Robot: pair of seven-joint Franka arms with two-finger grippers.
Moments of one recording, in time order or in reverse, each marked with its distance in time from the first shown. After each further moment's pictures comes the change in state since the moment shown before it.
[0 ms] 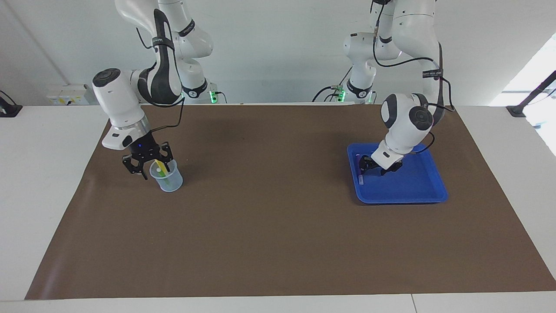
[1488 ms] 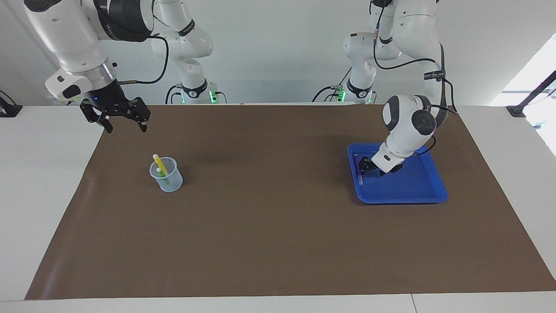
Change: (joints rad) left arm 0.001 0.032 0.000 0.076 -0.026 -0.089 -0.005; right arm 0.001 -0.028 0.015 0.559 -0.167 -0.803 0.557
